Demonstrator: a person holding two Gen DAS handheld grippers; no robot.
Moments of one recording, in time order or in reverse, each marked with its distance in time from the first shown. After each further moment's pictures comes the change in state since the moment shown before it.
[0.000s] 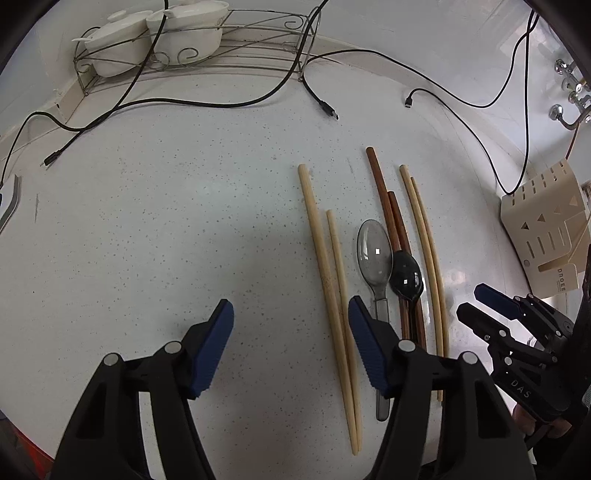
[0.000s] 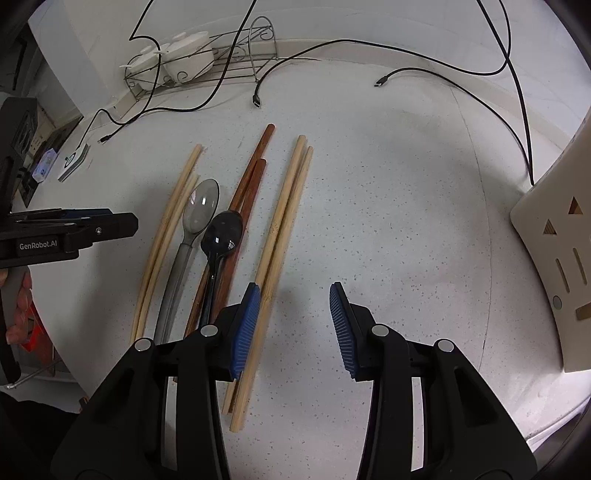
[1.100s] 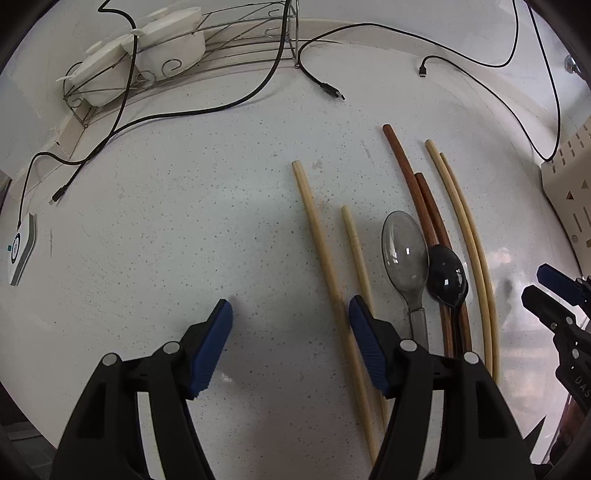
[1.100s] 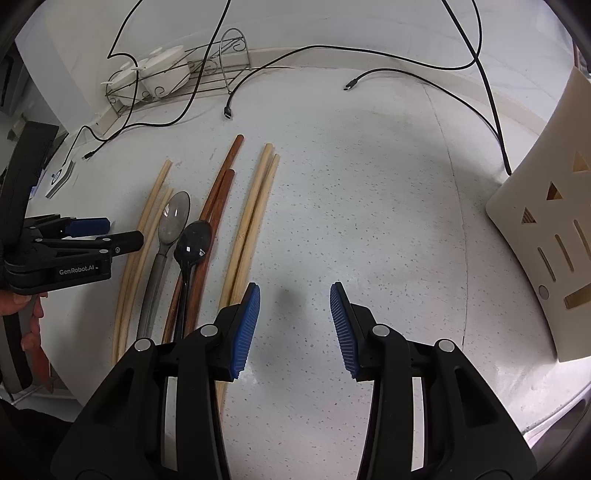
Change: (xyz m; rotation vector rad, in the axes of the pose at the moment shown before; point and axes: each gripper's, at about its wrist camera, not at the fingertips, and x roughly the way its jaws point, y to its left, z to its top) left arm 0.032 -0.027 0.011 0.098 0.008 0.199; right arm -0.006 -0.018 -0.002 0.056 -0.036 -0.040
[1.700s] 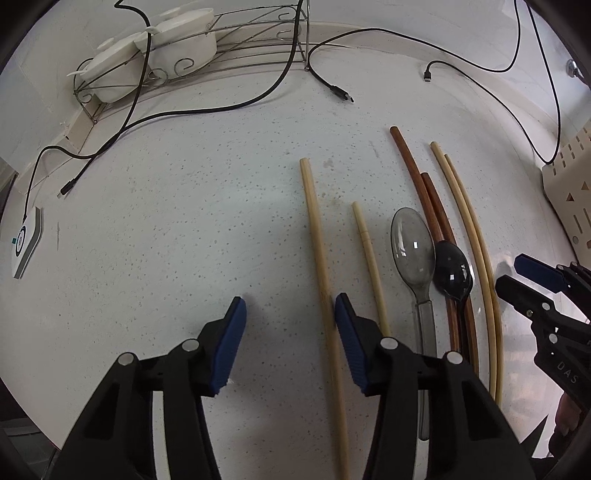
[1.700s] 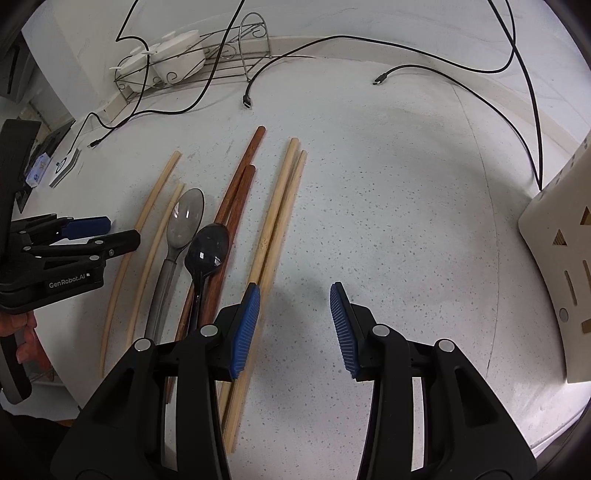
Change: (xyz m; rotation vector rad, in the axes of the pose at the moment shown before) left arm -0.008 0.013 -0.018 -0.001 -0.019 0.008; right arm 0.023 0.017 0.013 -0.046 0.038 0.034
